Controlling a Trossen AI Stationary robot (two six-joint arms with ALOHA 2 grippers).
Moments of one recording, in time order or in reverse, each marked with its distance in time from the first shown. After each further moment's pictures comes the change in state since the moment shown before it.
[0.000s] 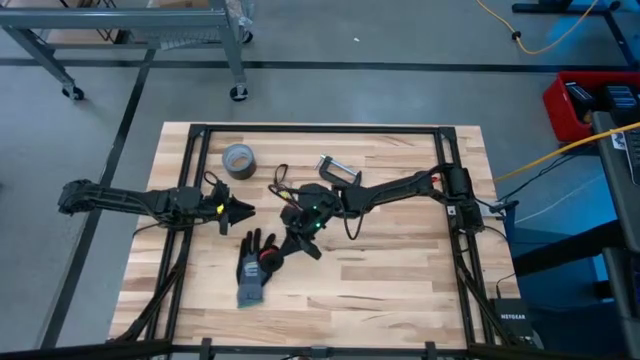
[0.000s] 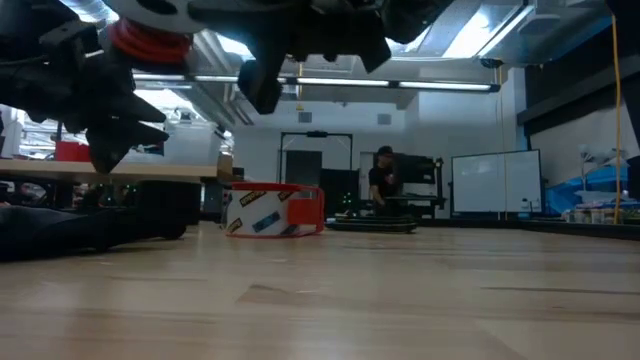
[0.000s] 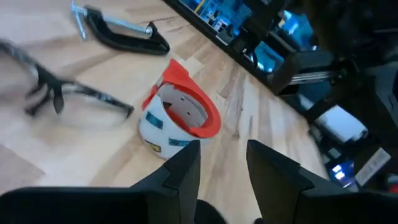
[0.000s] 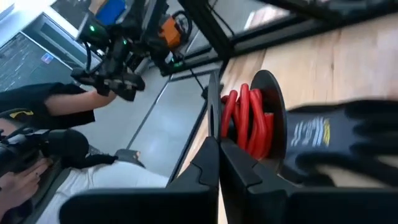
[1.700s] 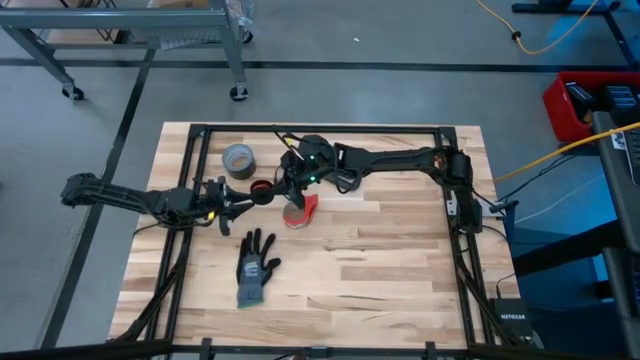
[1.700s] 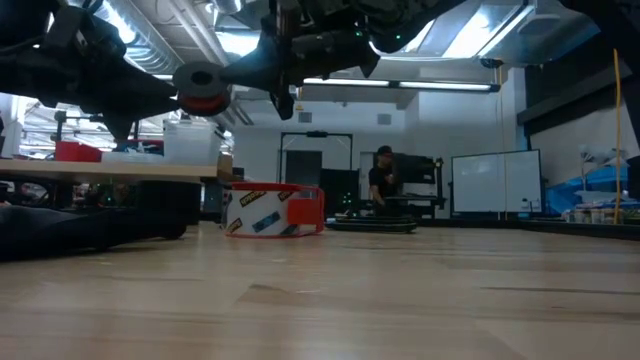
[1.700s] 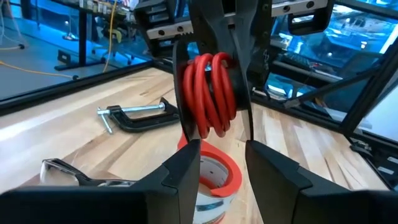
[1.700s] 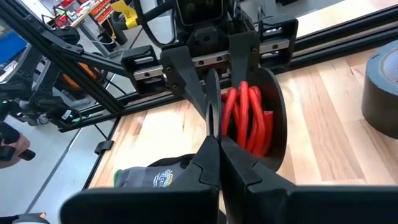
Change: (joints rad) left arm -0.090 0.000 0.000 0.181 -0.240 0.397; right arm -0.228 -0.003 0.126 -0.173 0.176 -0.137
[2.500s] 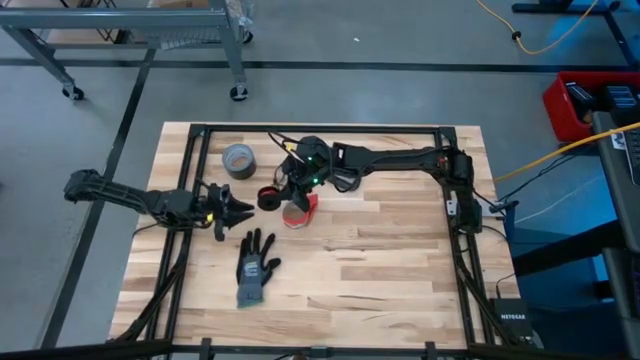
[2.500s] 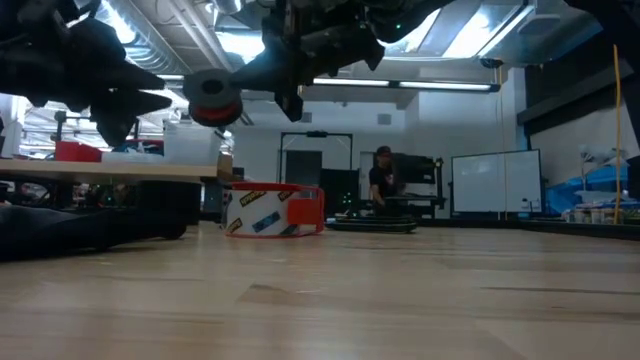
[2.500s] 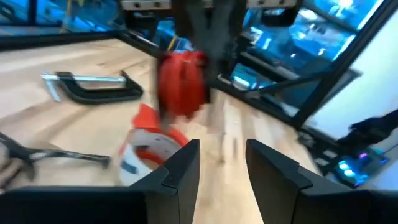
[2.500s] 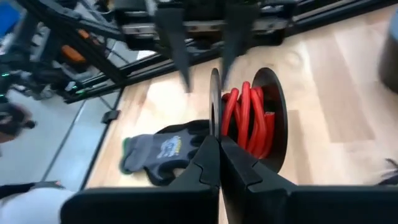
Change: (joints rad) left arm -0.059 0.000 0.002 -0.016 0.087 -0.185; right arm 0.002 -0.021 0.032 -0.189 -0.014 -0.049
